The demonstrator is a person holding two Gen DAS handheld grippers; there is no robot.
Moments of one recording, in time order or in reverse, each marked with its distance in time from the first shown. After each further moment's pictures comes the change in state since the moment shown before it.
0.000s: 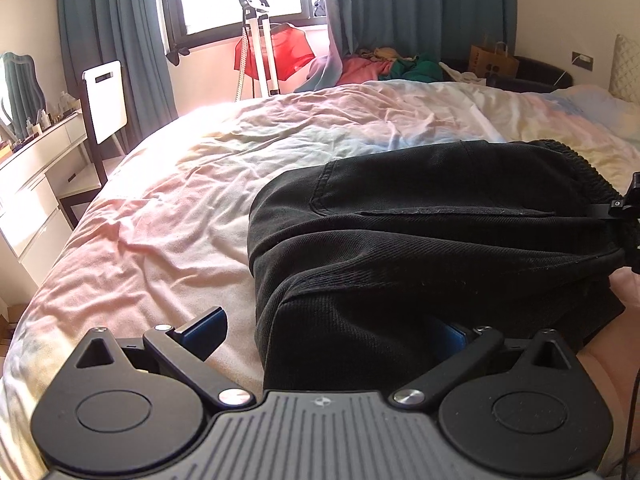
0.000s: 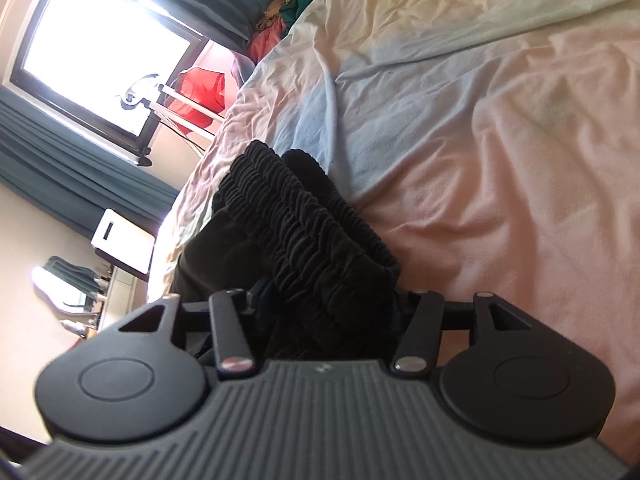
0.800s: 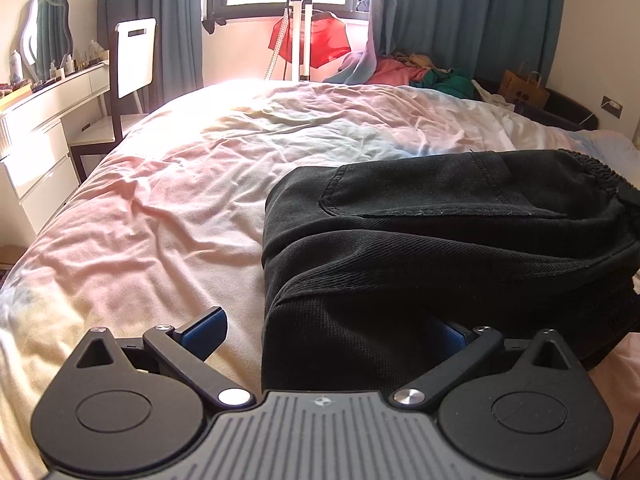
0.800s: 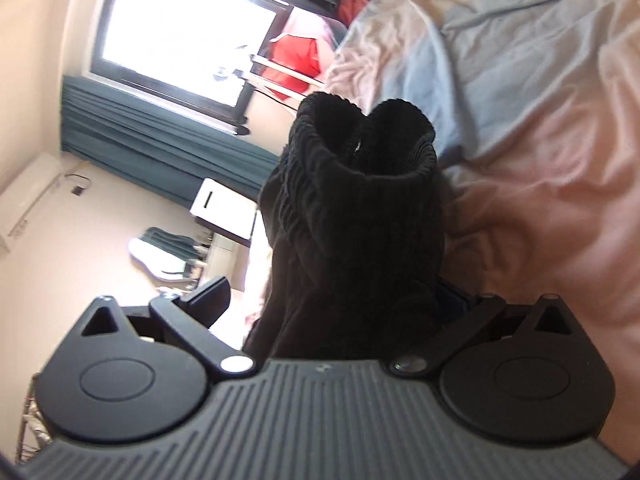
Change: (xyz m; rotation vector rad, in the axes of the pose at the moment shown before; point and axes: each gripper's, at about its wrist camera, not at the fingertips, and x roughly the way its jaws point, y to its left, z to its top) left arm -0.005 0.028 0.001 -0.191 0.035 -0.007; right arm 0.013 0.014 -0.006 0.049 0.119 0.402
